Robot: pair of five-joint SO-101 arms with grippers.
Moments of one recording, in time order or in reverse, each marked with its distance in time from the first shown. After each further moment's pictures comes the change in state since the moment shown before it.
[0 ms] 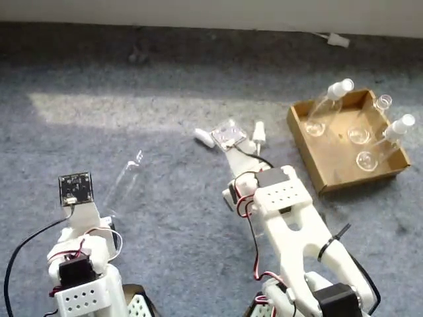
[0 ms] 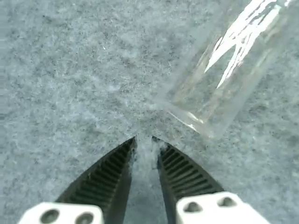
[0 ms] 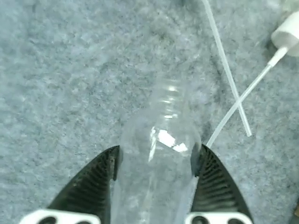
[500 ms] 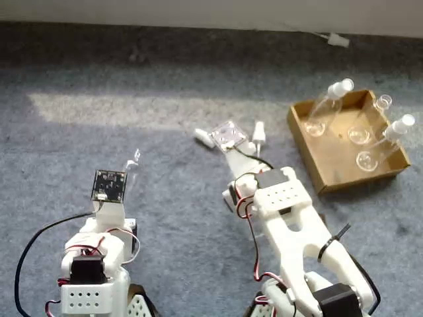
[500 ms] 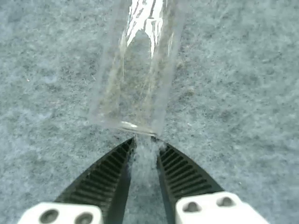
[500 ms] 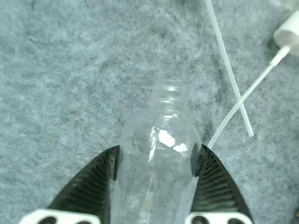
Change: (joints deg) left arm 16.4 0.0 0.0 -0.3 0.0; right arm -0.6 0.0 0.4 -0.4 0.1
